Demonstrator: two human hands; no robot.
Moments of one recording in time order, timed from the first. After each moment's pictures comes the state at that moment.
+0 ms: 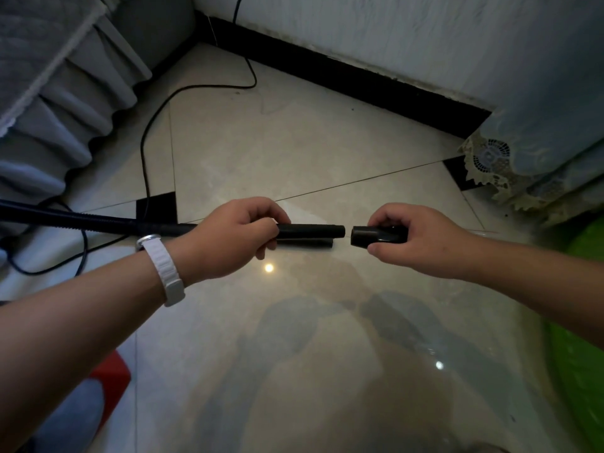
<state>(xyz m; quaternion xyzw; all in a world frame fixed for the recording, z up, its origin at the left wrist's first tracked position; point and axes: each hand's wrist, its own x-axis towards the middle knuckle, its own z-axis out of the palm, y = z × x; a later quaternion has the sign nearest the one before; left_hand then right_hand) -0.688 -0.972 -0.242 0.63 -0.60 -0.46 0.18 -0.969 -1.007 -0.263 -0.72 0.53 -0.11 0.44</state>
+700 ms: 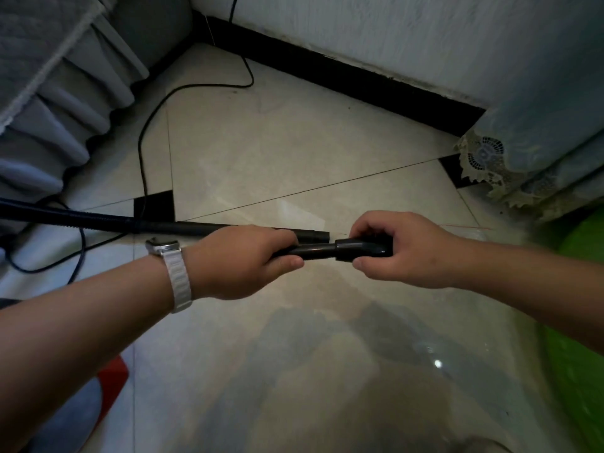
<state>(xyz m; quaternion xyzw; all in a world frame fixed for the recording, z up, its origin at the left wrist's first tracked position) -0.702 -0.960 -0.244 0.51 -0.81 -0.27 -0.07 -0.962 -0.991 -0.251 -0.76 0.46 -0.08 0.44</state>
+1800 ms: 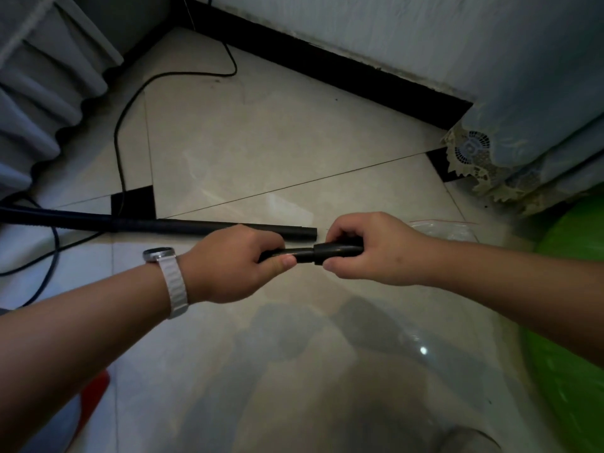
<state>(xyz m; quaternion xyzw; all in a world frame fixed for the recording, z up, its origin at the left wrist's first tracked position) -0.705 -0.964 -0.269 0.54 -0.79 -0.29 0.00 -0.943 -0.994 -0.256 -0.74 0.50 -0.05 0.45</state>
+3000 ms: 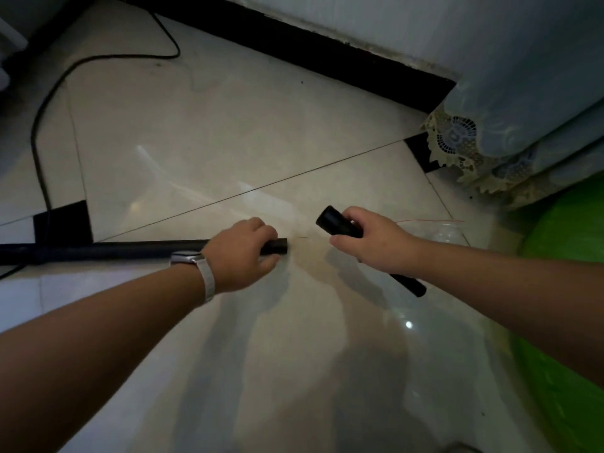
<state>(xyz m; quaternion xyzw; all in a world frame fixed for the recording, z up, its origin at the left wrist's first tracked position) -0.742 -1.051 -0.402 0.54 -0.80 -0.25 -0.02 -0.998 -1.059 -0.353 -0.62 0.63 -0.05 0.47</state>
